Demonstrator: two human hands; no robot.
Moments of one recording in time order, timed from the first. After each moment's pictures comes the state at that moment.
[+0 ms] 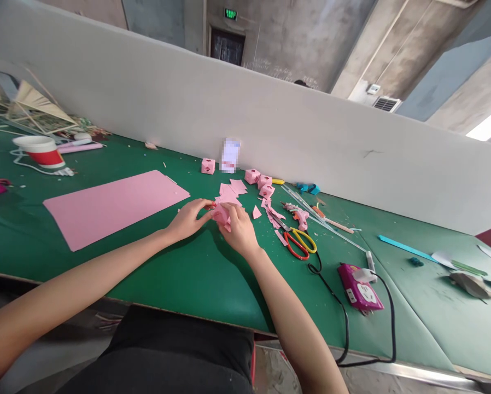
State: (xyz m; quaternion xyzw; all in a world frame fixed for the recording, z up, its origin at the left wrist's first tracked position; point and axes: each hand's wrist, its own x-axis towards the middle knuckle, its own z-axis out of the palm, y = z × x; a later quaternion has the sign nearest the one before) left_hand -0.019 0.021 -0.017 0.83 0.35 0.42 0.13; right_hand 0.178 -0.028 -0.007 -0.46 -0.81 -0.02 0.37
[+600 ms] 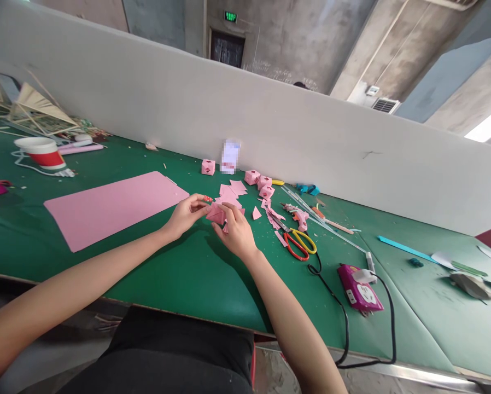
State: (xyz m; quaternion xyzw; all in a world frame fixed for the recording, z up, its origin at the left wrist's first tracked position) left_hand -0.019 0.023 -0.010 0.67 0.34 0.51 0.42; right_hand 0.170 -0.037 -0.003 -0.46 -0.81 -0.01 0.38
